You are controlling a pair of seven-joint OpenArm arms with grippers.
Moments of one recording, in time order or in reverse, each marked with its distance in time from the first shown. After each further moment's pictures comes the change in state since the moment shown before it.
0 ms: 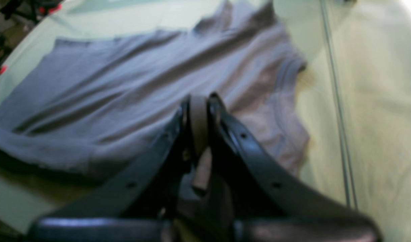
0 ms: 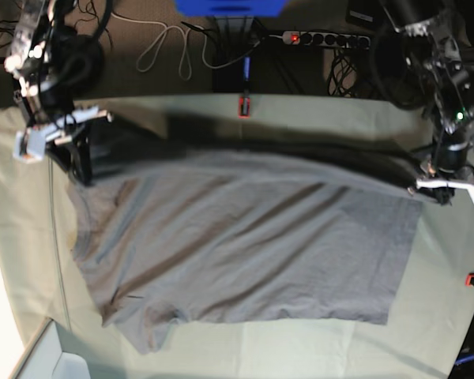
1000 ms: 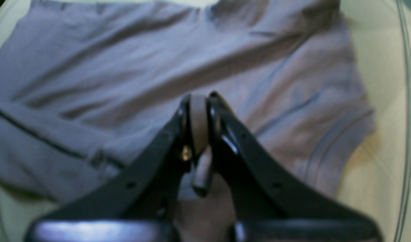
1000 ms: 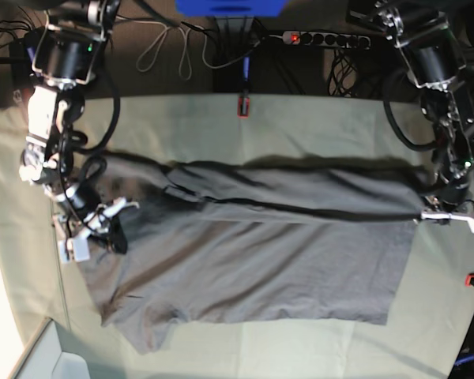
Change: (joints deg) left arm -13.9 -6.6 2.3 -20.2 0.2 0.1 0.4; right arm 28.5 1.5 -6.0 -20.0 -8.4 0.2 -16.2
